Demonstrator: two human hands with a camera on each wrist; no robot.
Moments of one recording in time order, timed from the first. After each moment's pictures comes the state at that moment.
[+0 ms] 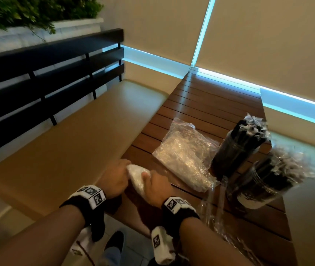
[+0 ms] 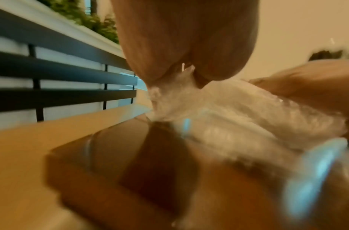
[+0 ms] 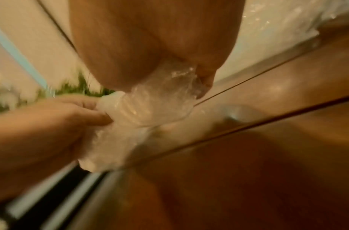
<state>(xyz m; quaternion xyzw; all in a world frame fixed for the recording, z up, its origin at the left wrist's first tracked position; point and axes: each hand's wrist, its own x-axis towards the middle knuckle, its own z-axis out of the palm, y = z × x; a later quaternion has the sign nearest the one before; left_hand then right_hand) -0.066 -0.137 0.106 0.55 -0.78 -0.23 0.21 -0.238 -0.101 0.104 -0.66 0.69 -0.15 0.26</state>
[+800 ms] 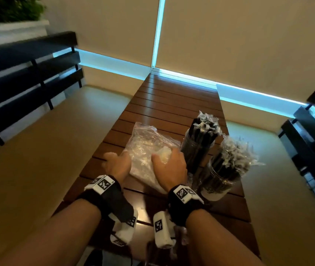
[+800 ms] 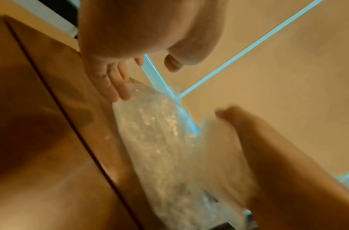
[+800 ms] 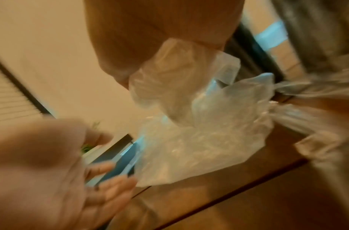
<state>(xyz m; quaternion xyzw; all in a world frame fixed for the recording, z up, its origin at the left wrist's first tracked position) -0.210 -0.168 0.163 0.69 -0.39 -0.52 0.32 -0.345 -0.100 0.173 -0.44 0.80 -0.38 0.15</state>
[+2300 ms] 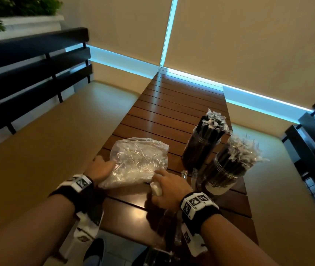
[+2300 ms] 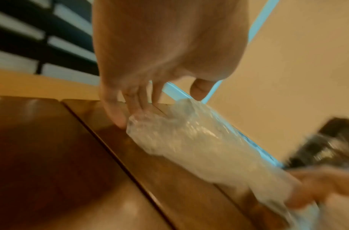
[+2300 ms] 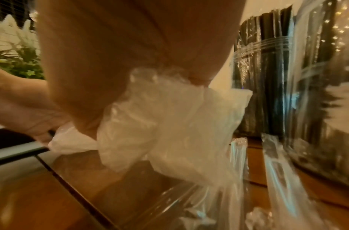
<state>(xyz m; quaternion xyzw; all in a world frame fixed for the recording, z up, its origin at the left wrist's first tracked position) -0.113 -0.161 0.125 0.67 -0.57 -0.43 0.18 -0.343 -0.057 0.152 -0.76 0.64 0.02 0.14</state>
